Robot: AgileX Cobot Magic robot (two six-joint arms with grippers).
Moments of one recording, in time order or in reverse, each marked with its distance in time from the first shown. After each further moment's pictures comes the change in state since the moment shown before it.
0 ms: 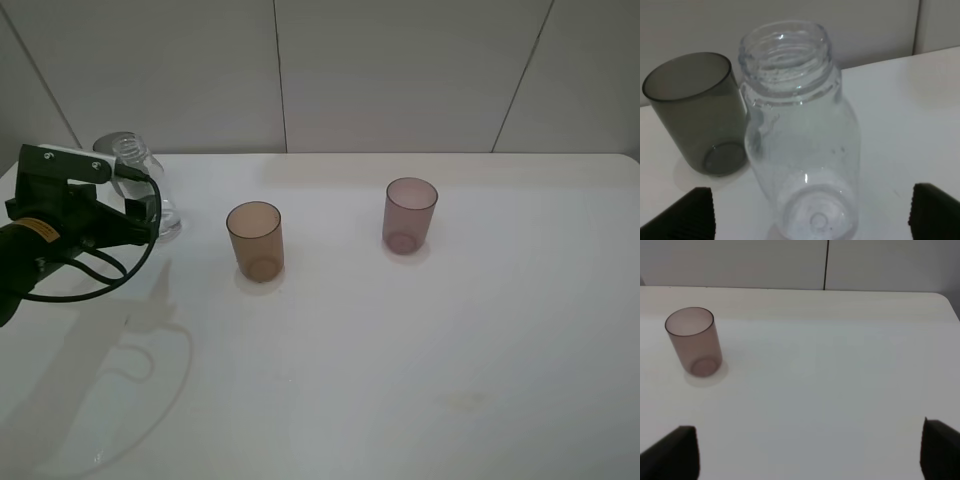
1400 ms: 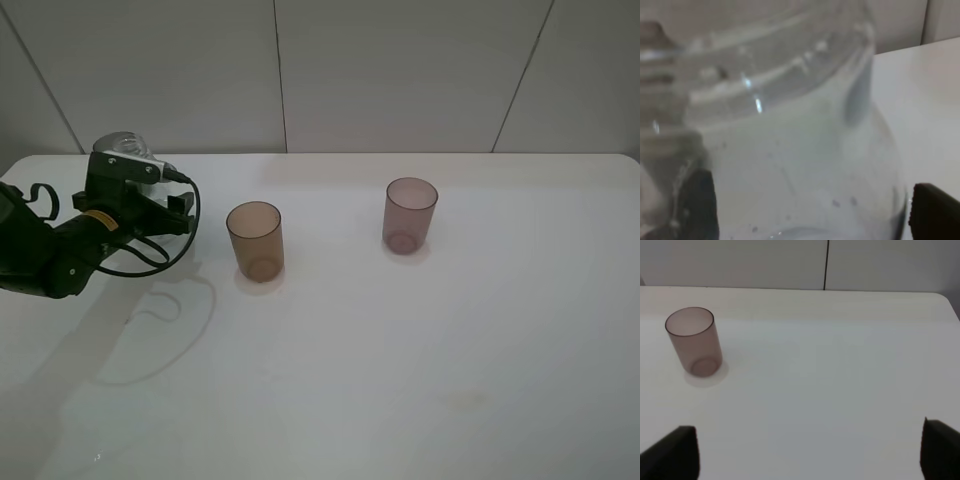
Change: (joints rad) left arm 0.044 0.340 -0.307 0.118 -0.057 -0.033; right arm 0.000 0.000 0.000 0.000 0.000 0.000
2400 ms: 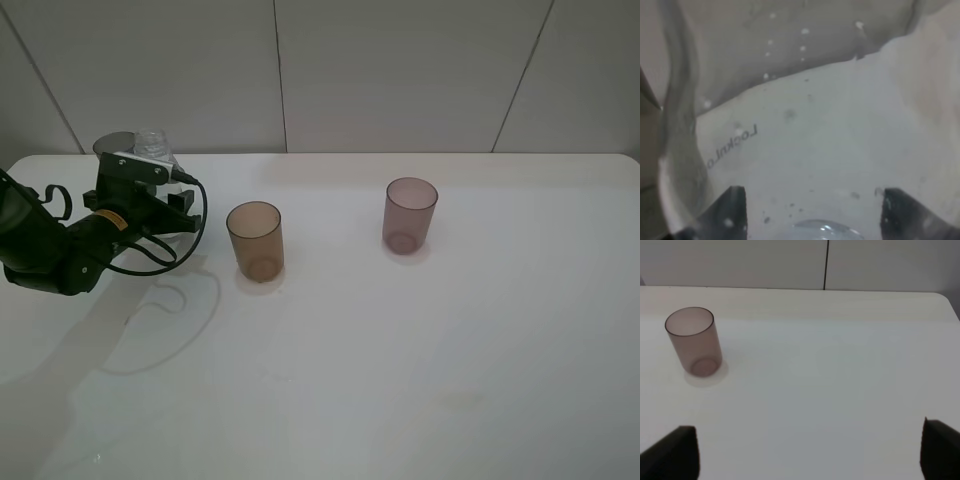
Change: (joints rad) left arm 0.000 0.055 -0.052 0.014 -0.010 0.000; right arm 0.000 0.000 0.000 0.000 0.000 0.000
